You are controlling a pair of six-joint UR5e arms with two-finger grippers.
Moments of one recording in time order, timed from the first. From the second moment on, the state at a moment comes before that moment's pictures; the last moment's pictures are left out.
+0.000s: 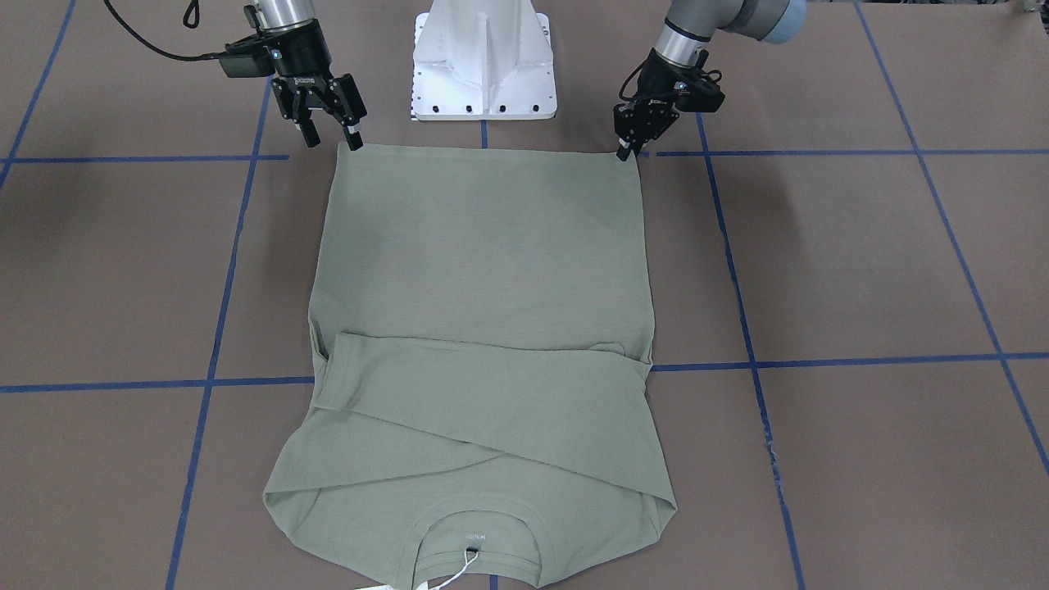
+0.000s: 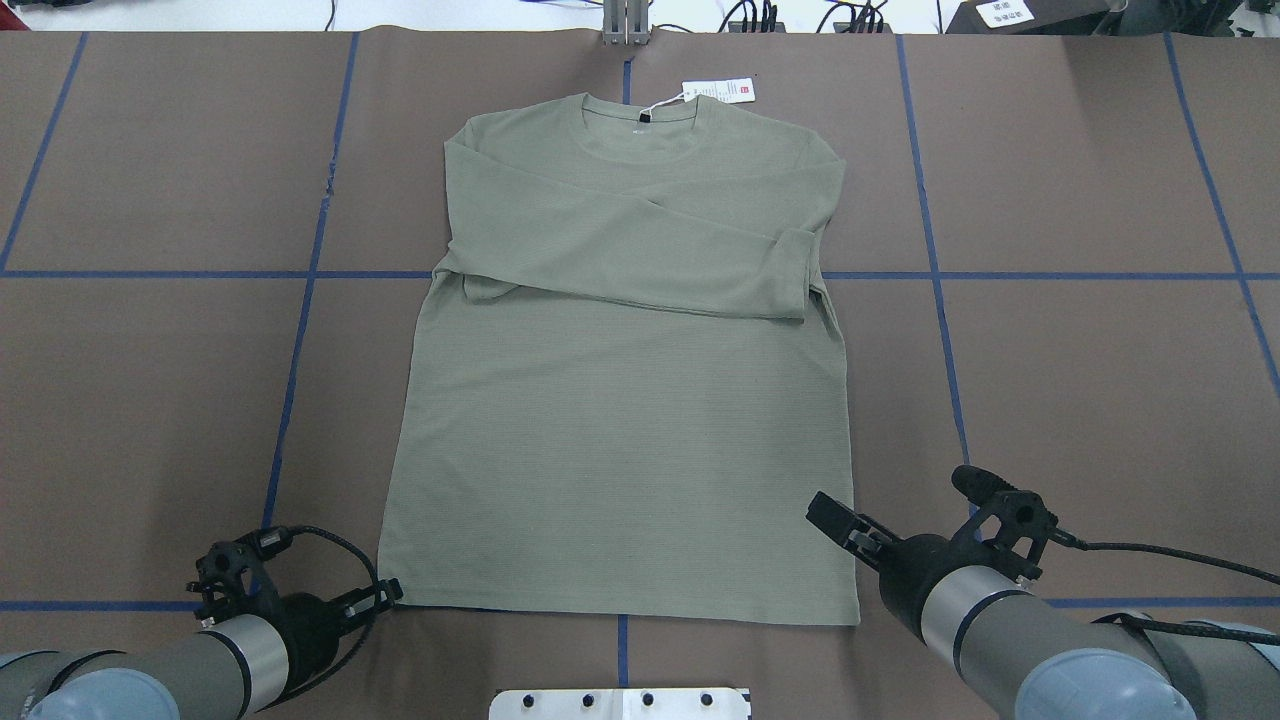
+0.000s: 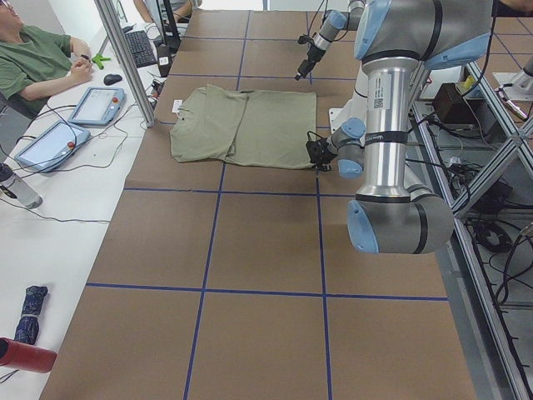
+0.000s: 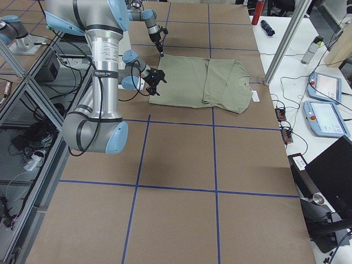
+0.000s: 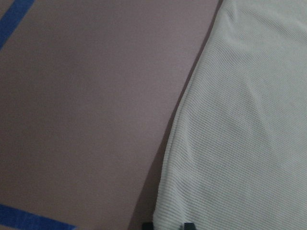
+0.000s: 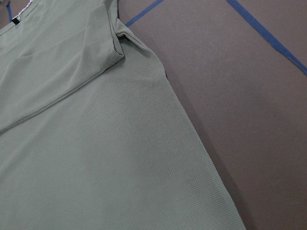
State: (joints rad) left arm -0.02 -1.51 -2.00 -2.31 -1.23 -1.91; right arm 0.05 -1.61 2.22 -1.21 1.10 2.03
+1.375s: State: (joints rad) left arm -0.04 -1.52 -2.08 -2.31 -1.21 -1.91; right arm -0.11 -1.64 2.18 -1.25 1.01 2.19
